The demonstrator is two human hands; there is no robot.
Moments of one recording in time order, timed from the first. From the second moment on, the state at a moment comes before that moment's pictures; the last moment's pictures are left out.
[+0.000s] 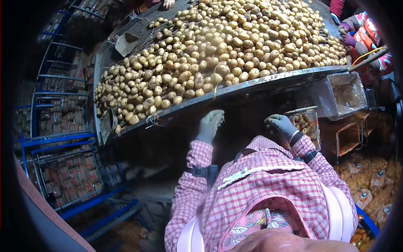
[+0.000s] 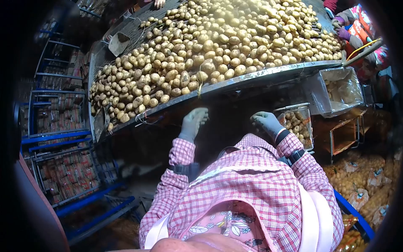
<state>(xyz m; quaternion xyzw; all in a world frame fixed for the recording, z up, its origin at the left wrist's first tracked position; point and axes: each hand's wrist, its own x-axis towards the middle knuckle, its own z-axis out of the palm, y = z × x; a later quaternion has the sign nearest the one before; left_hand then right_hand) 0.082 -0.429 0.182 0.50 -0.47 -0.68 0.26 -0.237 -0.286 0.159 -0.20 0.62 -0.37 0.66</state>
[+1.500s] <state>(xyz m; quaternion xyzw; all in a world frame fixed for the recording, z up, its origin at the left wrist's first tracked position) -0.030 -0.737 0.222 0.26 -0.13 -0.94 0.16 -0.247 -0.576 0.204 -0.21 0.34 -0.65 0.65</state>
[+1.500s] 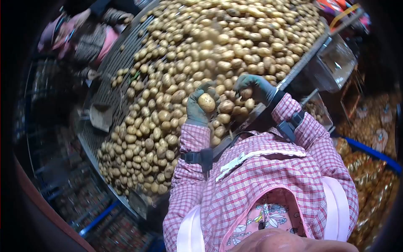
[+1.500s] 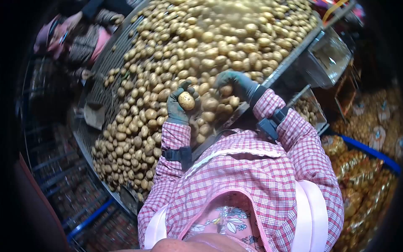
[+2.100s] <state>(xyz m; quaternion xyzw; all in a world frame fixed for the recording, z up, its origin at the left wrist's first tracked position) -0.234 -0.579 0.220 0.33 -0.30 -0.89 -0.05 -0.534 -0.283 0.241 -0.18 0.77 -0.62 0.03</state>
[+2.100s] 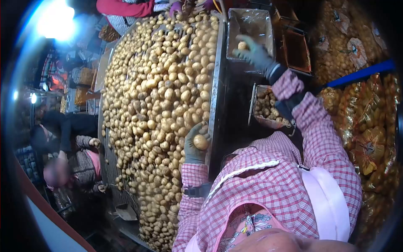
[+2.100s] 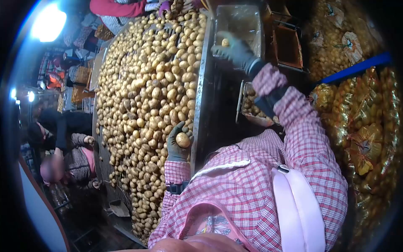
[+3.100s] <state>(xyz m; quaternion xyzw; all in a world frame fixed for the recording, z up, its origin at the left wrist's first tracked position) 0.016 -0.739 0.215 0.56 -0.75 -0.34 0.14 -0.475 -0.379 0.229 -0.16 0.67 -0.66 0.32</state>
